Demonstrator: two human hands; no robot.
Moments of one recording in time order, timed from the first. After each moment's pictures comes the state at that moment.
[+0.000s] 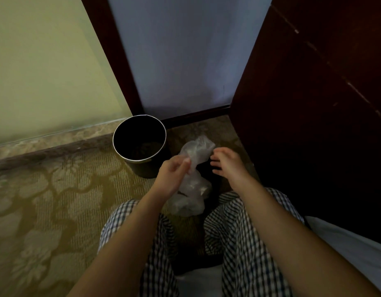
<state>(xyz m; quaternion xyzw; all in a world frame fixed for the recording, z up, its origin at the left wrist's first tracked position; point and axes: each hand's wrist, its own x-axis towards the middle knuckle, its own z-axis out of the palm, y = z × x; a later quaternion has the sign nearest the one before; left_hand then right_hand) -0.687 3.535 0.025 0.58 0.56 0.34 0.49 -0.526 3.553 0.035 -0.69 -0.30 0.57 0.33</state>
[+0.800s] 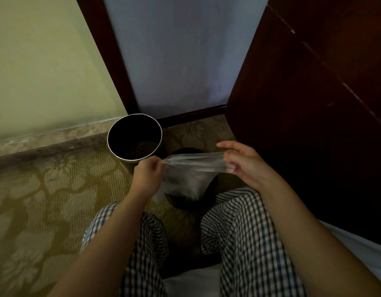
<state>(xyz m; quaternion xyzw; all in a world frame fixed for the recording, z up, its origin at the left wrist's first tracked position) -0.722 3.542 0.012 0.58 0.68 0.28 0.36 -0.484 3.544 0.070 -0.59 -0.32 0.65 0.35</state>
